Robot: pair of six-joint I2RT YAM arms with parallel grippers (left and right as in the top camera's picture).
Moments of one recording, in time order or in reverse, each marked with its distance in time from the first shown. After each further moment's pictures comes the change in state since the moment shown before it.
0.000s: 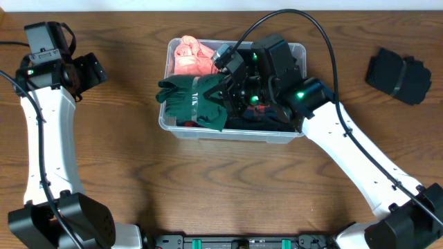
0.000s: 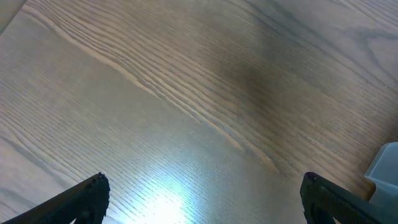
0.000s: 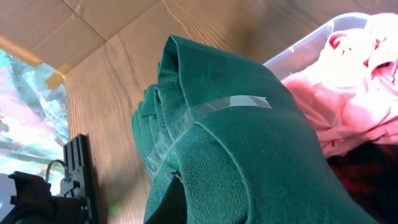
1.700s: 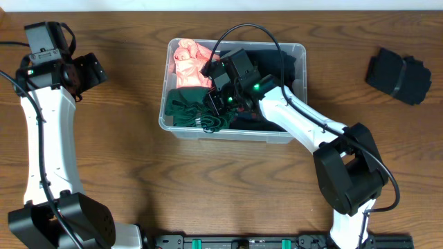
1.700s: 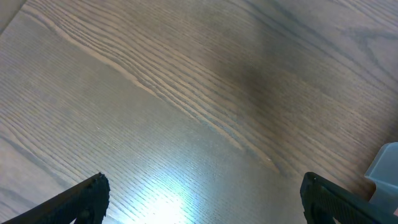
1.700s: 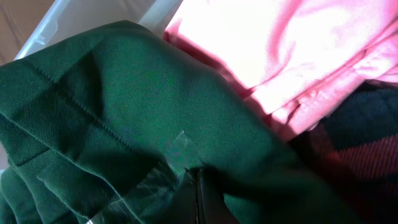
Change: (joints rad) left arm 0.000 0.000 0.000 0.000 0.000 0.000; right arm 0.031 0.388 0.039 0.095 0.196 0.083
